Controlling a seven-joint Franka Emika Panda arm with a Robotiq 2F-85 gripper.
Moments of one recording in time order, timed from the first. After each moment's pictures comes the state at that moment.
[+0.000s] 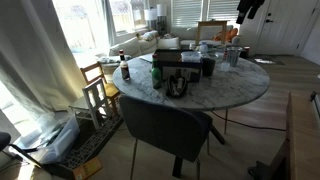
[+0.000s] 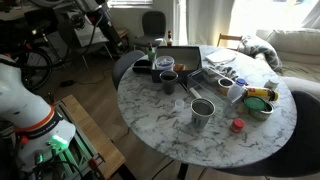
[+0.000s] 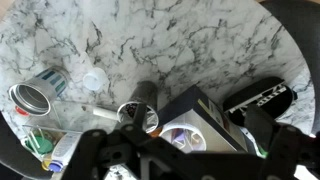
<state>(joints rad) -0.13 -0.69 0.07 -2.70 -0.16 2.25 0.18</state>
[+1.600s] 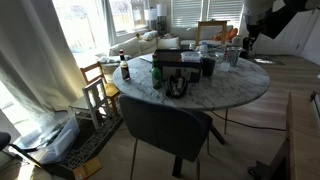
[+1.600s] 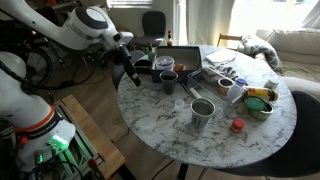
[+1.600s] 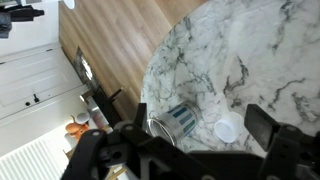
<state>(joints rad) -0.37 -0.31 0.19 -2.73 -1.08 2.21 0.95</state>
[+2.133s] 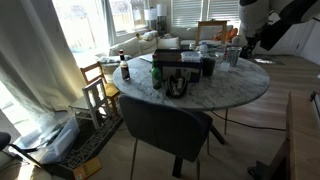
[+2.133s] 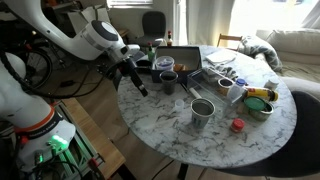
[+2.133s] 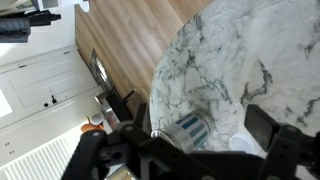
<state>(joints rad) -0.34 -0.16 0.09 -2.70 -1.27 2.21 1.13</state>
